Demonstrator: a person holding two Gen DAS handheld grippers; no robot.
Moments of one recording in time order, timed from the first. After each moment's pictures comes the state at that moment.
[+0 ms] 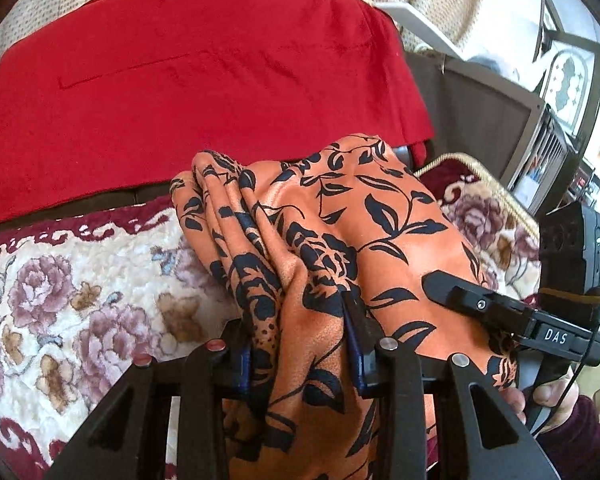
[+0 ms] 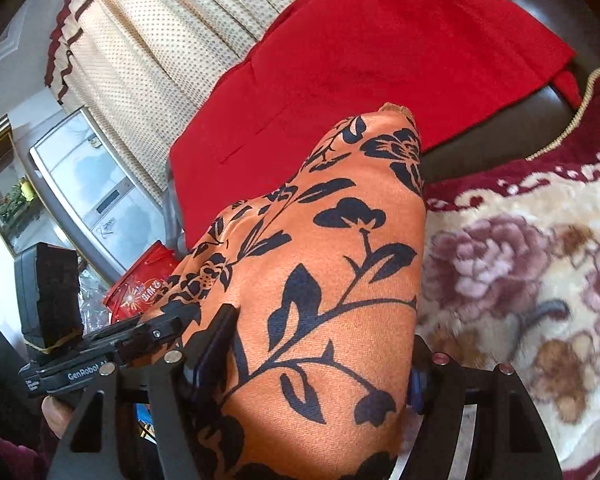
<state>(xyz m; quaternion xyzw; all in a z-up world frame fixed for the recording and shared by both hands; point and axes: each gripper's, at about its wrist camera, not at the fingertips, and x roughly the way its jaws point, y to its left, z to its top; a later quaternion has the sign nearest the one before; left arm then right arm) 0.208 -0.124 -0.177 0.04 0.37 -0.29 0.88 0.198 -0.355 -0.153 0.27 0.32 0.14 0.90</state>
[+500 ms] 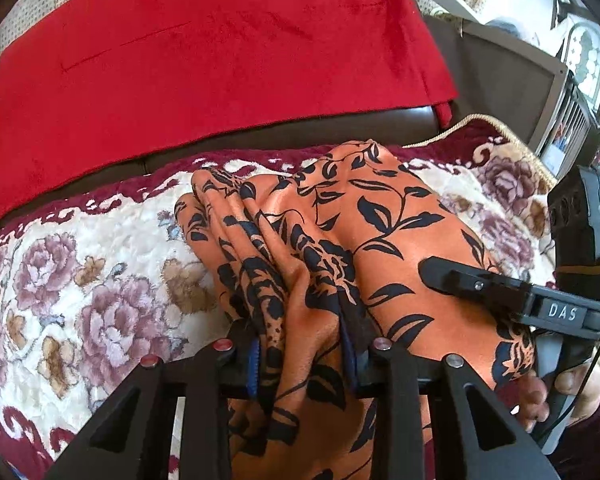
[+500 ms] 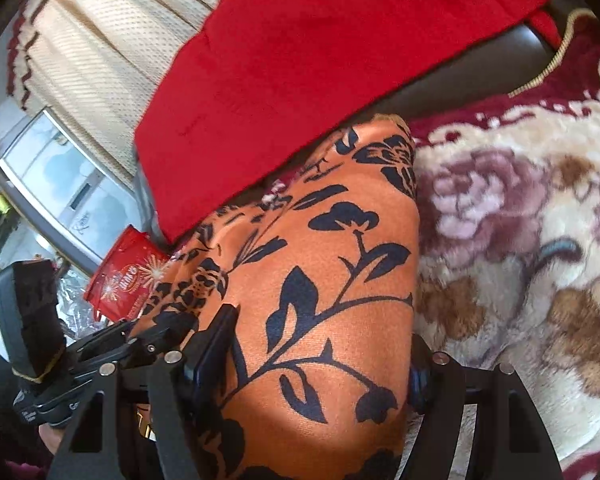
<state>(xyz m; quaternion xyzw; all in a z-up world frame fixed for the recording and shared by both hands) 0.211 -0.131 -0.204 0.08 0.41 -0.25 0.88 0.224 -0.350 -0.198 0.30 0.40 0.12 0.86</state>
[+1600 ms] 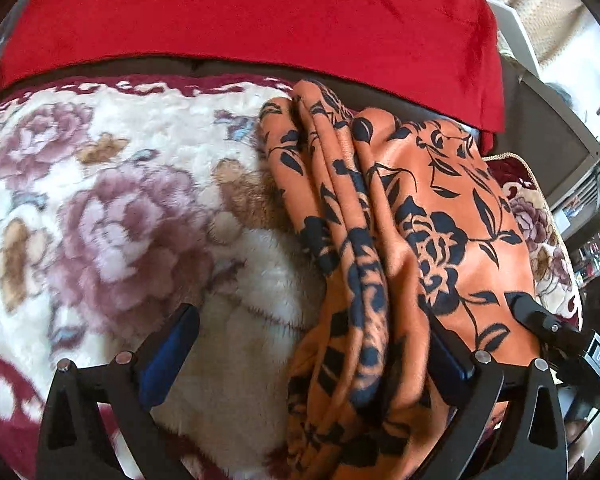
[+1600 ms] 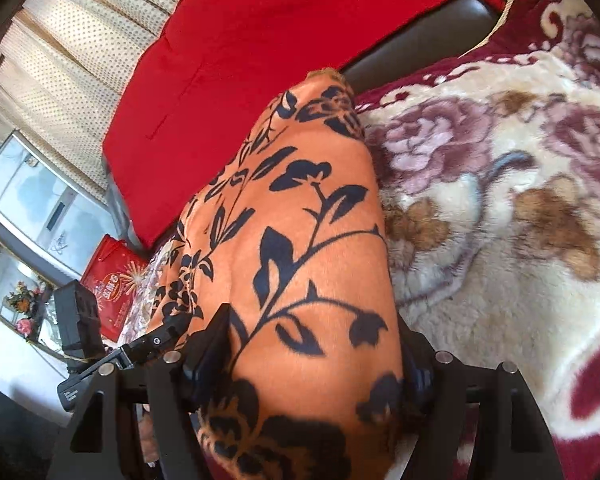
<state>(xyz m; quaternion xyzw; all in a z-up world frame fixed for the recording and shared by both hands) 0.240 -0.050 -0.259 -0.07 0.48 -0.22 0.85 0.186 -0.343 -0.208 0.32 0.42 0.05 0.85</state>
